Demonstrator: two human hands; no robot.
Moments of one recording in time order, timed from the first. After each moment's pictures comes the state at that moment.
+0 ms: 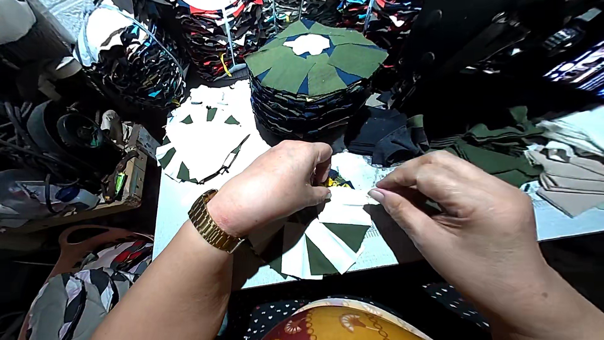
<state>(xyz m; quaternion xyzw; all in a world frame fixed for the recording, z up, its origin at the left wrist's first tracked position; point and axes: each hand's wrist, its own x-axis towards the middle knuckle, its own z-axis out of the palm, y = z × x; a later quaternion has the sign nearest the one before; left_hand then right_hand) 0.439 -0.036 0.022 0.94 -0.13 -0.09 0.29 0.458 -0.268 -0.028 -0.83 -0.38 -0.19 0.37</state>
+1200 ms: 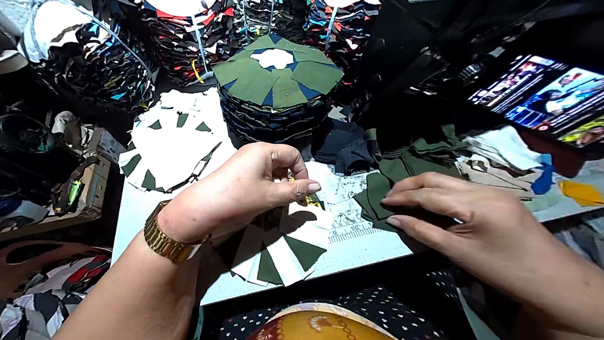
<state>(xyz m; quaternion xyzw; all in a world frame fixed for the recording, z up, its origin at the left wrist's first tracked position) 0.443 -0.028 0.017 0.86 -0.18 -0.06 0.48 0.491 -0.349 -0.027 -0.86 -0.41 -0.10 0.28</state>
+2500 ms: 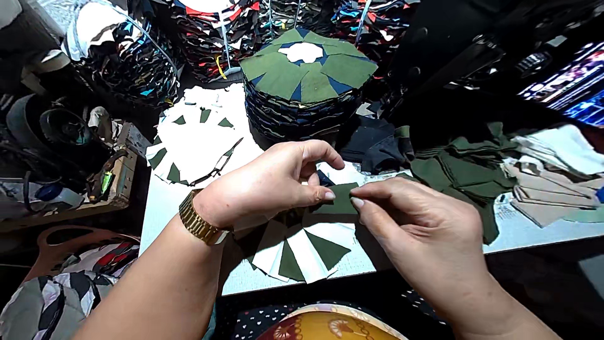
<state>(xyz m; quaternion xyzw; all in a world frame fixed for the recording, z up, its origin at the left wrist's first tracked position) 0.446 -0.027 0.015 0.84 -0.19 -0.11 0.50 0.454 -0.259 -0.044 -0.81 -0.33 -0.16 0.47</state>
